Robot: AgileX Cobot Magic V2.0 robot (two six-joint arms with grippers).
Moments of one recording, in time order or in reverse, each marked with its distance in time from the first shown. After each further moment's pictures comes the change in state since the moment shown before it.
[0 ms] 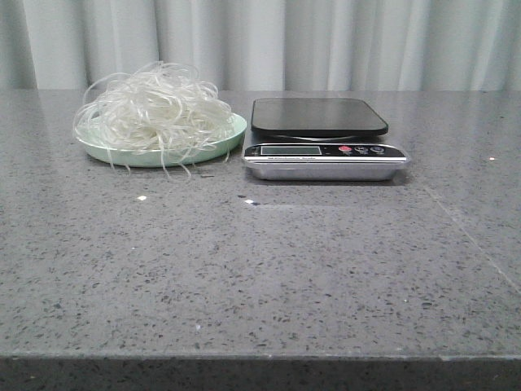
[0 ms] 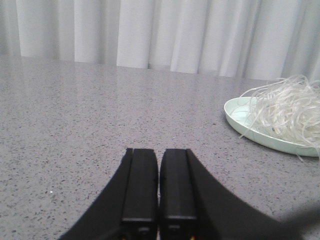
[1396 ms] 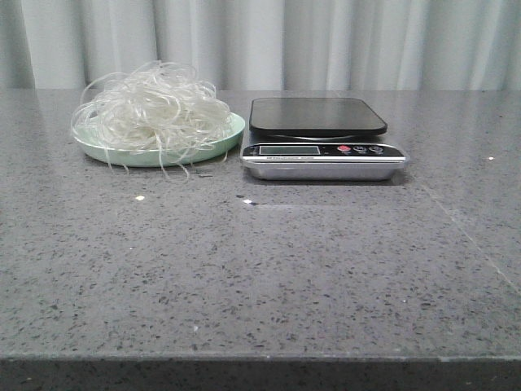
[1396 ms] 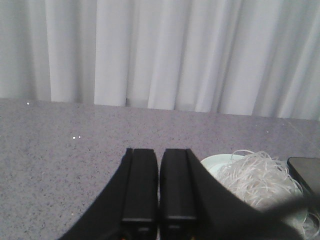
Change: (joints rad) left arm -0.043 0.460 -0.578 -0.064 0.182 0.032; right arm 0.000 0.000 0.000 0.000 0.000 0.000
